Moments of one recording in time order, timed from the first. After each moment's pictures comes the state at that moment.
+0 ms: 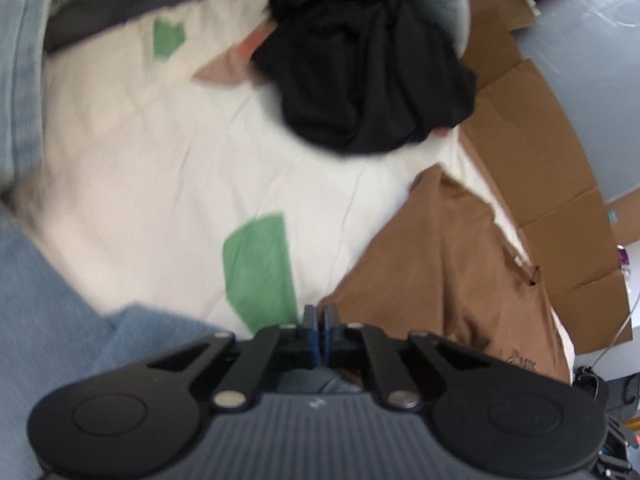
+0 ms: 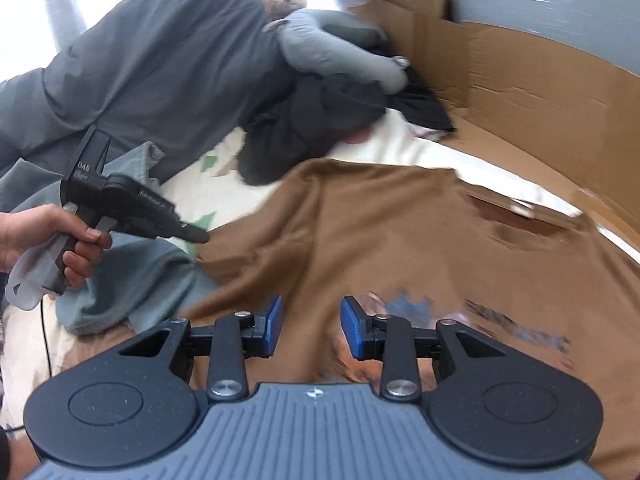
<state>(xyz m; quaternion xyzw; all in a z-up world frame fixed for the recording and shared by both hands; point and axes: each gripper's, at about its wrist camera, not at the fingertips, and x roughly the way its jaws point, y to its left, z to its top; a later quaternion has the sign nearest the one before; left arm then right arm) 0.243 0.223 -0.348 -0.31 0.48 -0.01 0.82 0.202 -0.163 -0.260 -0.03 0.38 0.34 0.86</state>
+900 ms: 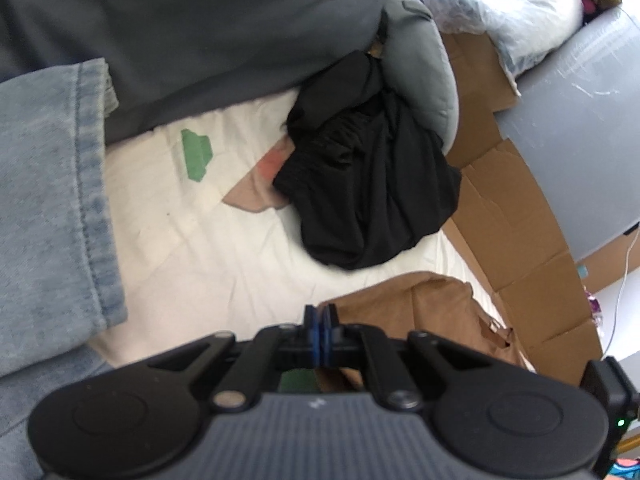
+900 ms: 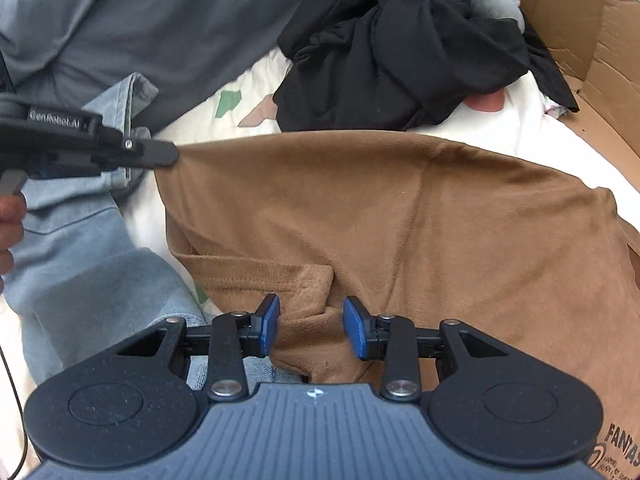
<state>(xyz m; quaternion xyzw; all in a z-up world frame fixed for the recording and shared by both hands) 0.249 0.293 -0.312 -0.33 0.41 -0.01 0.85 0.292 0.010 -0.320 -0.10 0.48 0.35 0.79</state>
